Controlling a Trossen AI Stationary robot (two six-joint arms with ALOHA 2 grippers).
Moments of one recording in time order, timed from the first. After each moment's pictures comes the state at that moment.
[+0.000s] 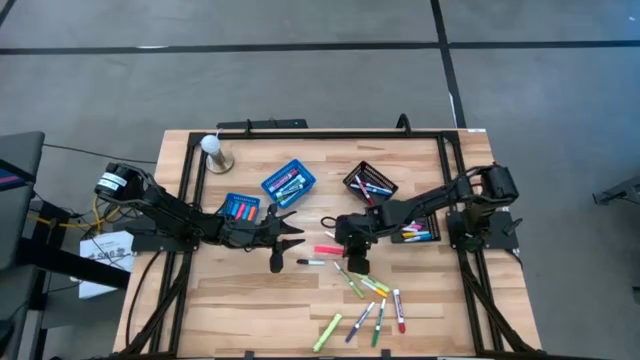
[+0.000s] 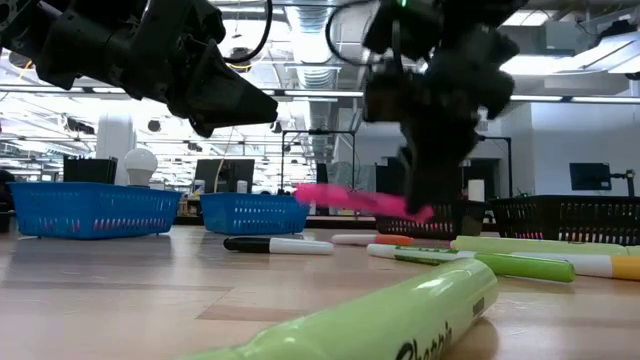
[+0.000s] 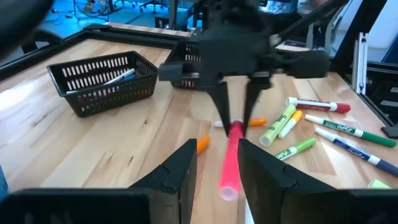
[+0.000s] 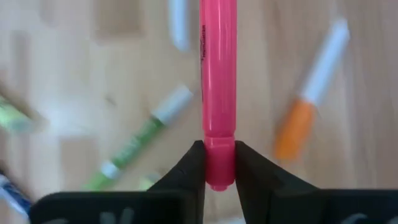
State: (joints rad) left arm -0.32 1.47 0.43 0.77 -0.40 -0.16; right arm 0.14 1.78 1.05 -0.38 -0.17 0.23
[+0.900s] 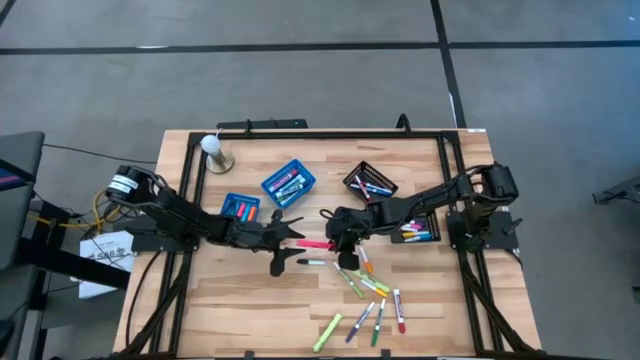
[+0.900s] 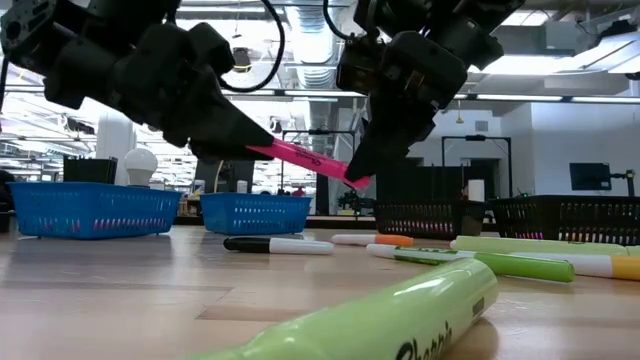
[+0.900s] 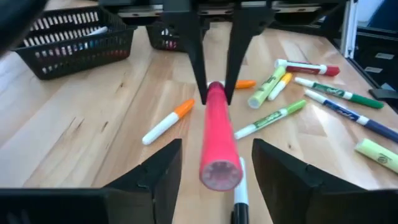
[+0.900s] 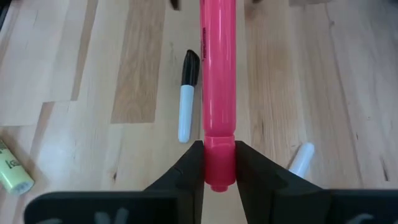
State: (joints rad) left arm -0.29 1.57 0.43 0.77 -0.27 -0.20; right arm 0.12 1.77 1.05 -0.17 -0.12 0.12
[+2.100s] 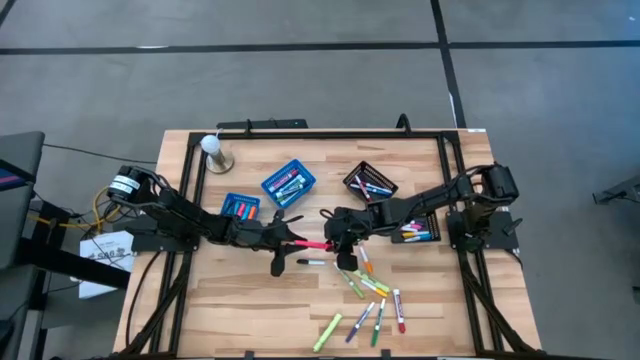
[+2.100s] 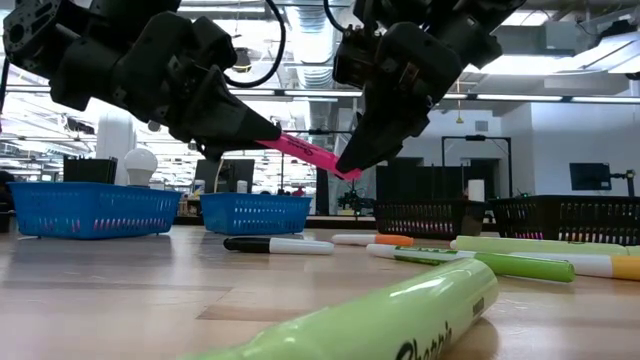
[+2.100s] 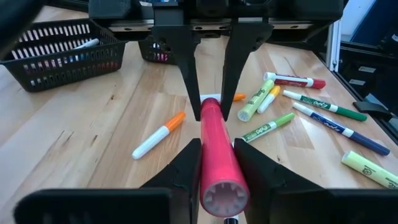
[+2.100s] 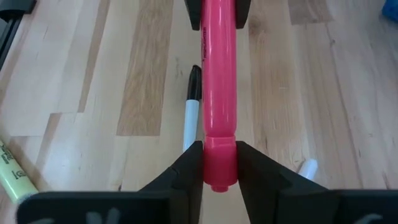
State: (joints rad) left arm -0.28 1.58 0.43 0.83 -0.23 -0.20; right arm 0.12 1.77 1.05 -0.12 -0.12 0.12
